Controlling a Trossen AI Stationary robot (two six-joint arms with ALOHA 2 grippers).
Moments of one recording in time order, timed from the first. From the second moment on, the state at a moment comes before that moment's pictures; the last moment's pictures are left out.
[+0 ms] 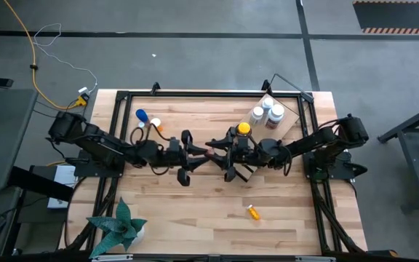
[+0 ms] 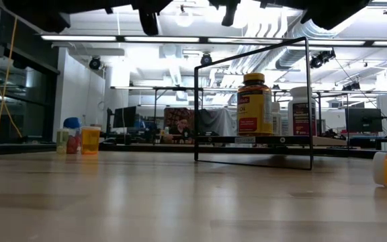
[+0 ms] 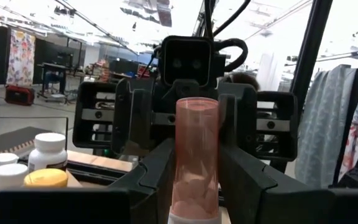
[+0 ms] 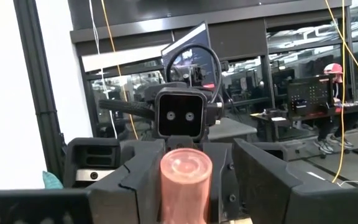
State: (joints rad) left arm -0.09 1.48 0.62 1.10 -0.23 -0.13; right arm 0.16 1.63 0.84 1.11 0.23 0.07
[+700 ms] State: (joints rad) left arm -0.09 1.48 0.62 1.10 -0.24 -0.13; right arm 0.16 1.63 0.84 1.11 0.23 0.06
